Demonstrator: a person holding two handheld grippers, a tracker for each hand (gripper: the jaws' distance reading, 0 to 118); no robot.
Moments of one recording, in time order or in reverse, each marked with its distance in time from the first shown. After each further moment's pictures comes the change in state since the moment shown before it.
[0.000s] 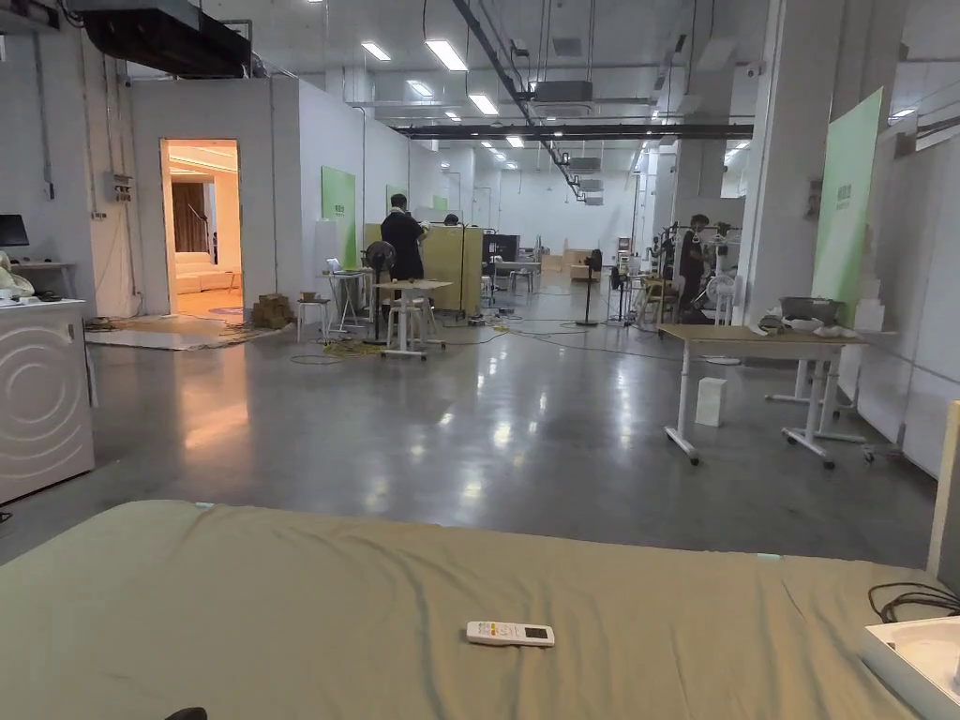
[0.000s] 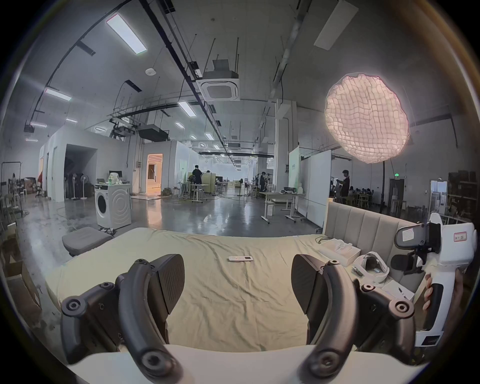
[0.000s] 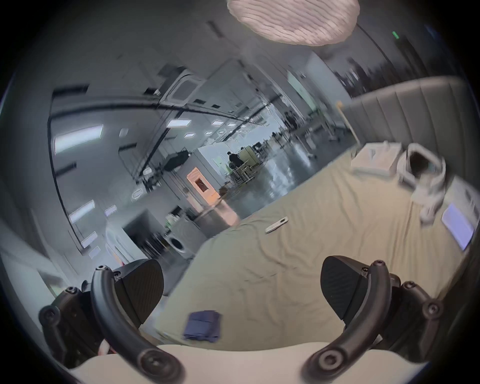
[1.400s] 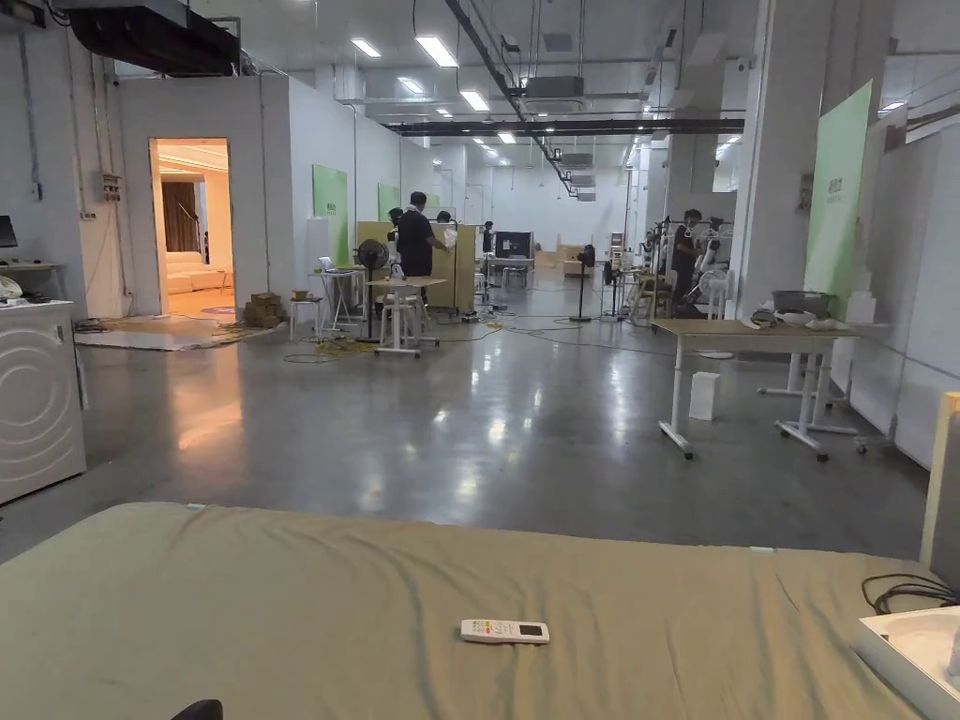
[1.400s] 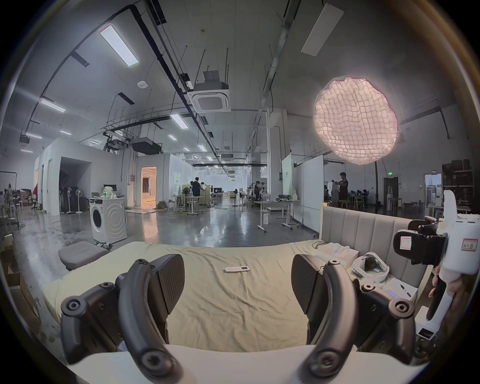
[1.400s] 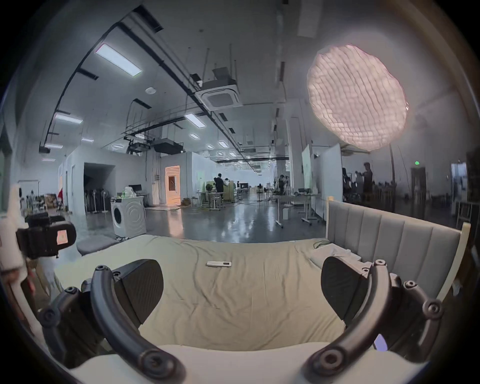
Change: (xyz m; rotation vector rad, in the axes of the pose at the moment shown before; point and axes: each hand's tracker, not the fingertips) left arm 0.012 -0.006 -0.002 0.073 -0.035 -0.057; right arm -0.048 -0.027 0.023 0.252 -0.213 0.741
